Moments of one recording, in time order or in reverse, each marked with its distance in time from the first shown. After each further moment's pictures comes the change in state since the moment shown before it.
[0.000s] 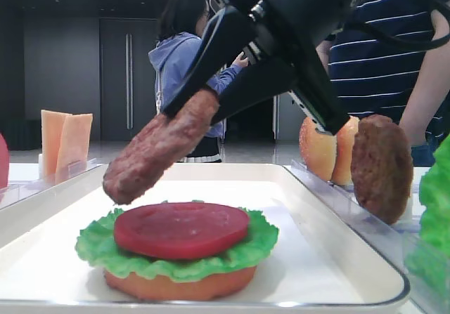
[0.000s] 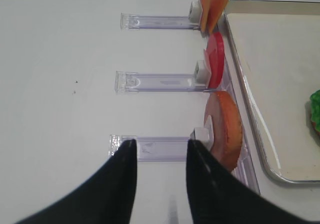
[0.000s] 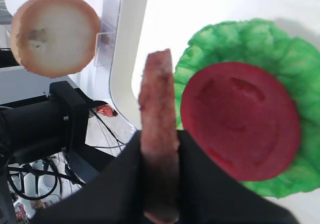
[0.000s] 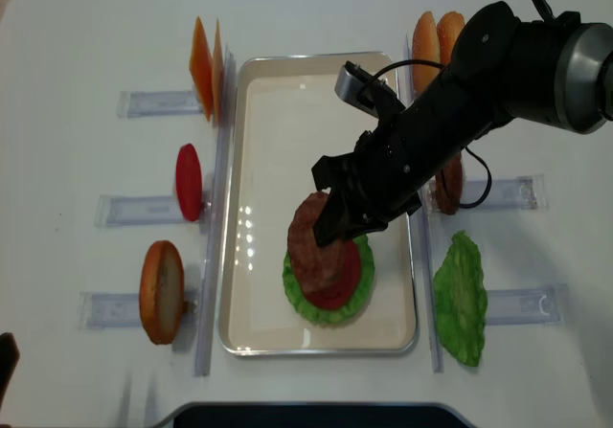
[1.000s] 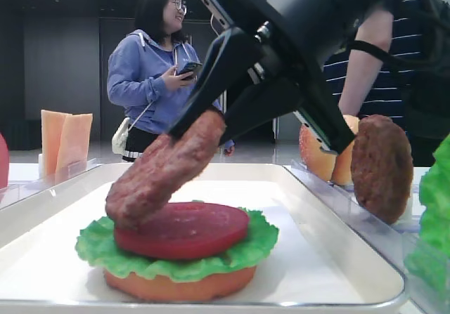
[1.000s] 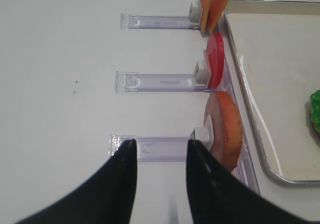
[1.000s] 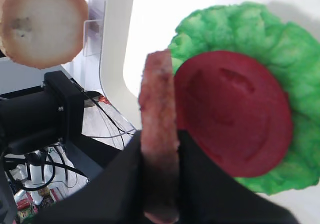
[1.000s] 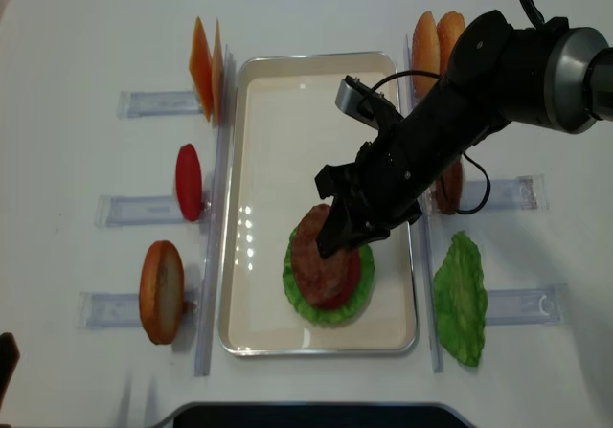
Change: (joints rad) left arm 0.000 0.000 0.000 0.000 0.000 0.000; right arm -0.014 0.041 0.000 0.002 0.033 -0.021
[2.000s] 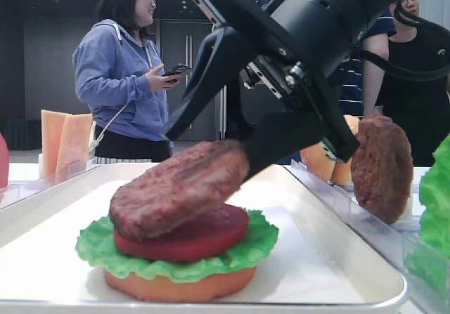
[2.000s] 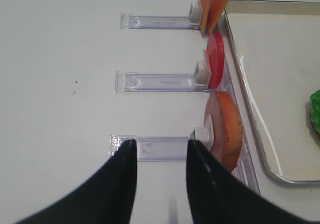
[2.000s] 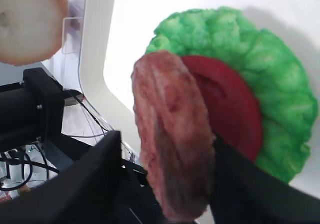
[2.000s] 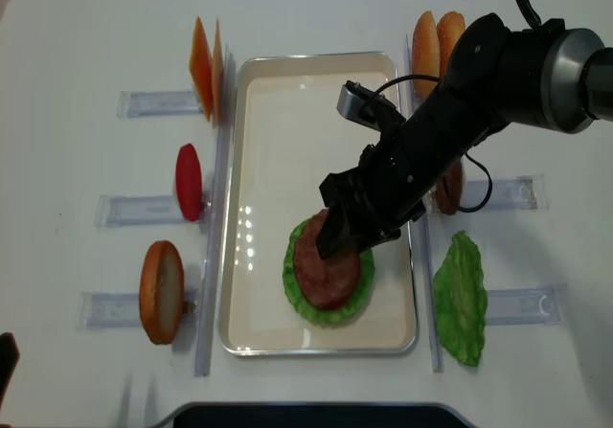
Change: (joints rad) left arm 0.000 0.000 0.000 0.000 0.000 0.000; right arm -0.003 0.013 0.000 -0.045 -0.018 -0.029
